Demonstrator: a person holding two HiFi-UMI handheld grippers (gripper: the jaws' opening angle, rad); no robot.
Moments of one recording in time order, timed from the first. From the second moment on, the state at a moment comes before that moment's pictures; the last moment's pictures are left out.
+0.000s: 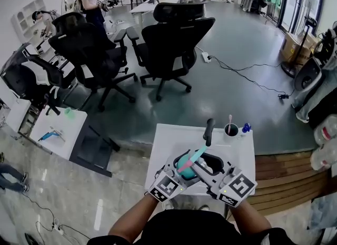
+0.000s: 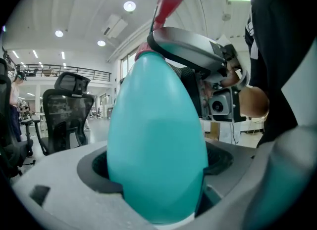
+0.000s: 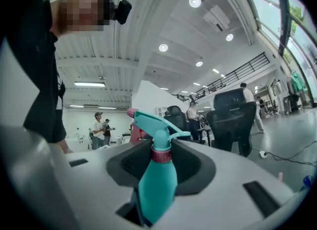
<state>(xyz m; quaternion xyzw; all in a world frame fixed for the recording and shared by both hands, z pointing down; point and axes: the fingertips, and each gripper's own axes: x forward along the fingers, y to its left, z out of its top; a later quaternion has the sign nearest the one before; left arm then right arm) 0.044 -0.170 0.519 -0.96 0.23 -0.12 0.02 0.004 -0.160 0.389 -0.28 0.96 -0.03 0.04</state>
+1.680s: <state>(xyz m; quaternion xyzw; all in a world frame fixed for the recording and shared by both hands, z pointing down) 0.003 -0.153 0.600 -0.95 0.24 -0.17 -0.02 0.063 -0.125 0.311 -0.26 0.95 0.10 0.14</state>
